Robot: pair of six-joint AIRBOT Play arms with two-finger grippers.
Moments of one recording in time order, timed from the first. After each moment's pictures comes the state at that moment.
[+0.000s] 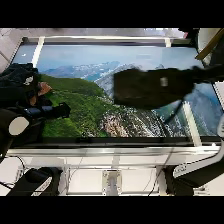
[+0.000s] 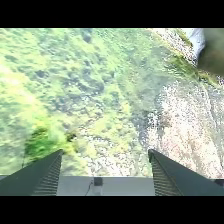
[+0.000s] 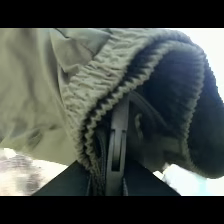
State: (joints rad) left arm -0.36 -0.69 0.86 1.60 -1.10 -2.04; right arm -0.52 -1.70 1.87 -1.06 1.53 1.30
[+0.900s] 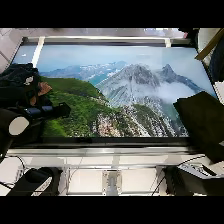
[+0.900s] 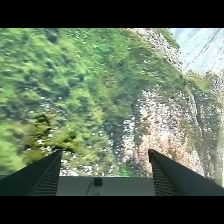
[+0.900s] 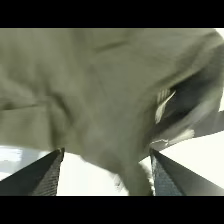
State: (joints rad) left arm -0.36 -0.69 0.86 1.60 -1.10 -2.04; right arm -1.40 -1.13 1.24 -1.41 1.56 1.44
